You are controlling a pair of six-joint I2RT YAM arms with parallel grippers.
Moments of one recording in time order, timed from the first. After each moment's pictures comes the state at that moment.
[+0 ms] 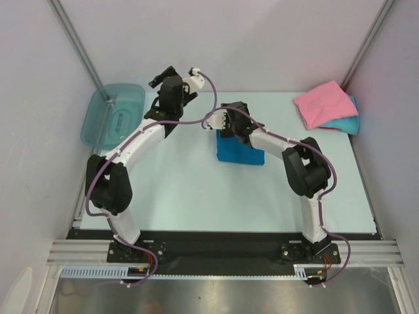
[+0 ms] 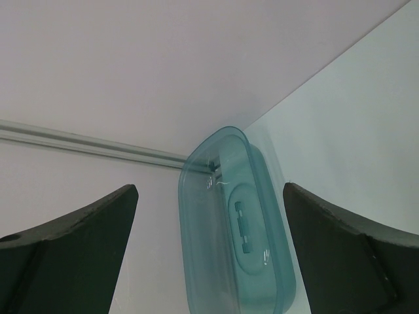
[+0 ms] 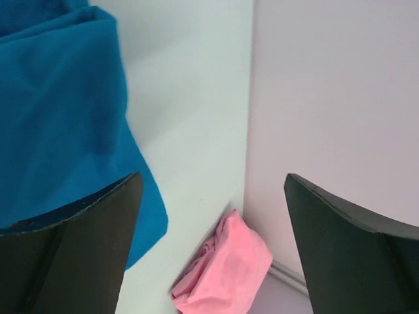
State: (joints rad) left arm -0.42 1.76 1.52 0.01 -0.51 0.86; right arm 0.56 2.09 1.56 -0.05 0.25 -1.23
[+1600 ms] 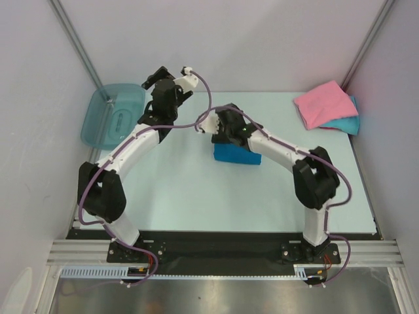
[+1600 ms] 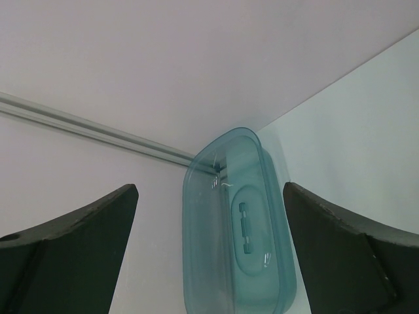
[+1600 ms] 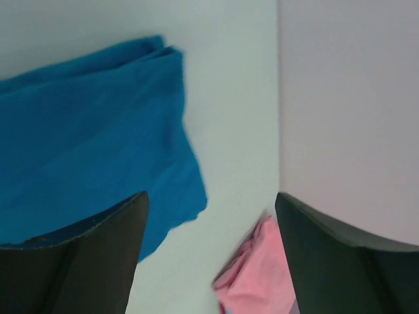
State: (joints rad) left arm -0.40 1.67 1.44 0.09 -0.51 0.83; right arm 0.67 1.98 1.61 -0.26 0.31 -1.00
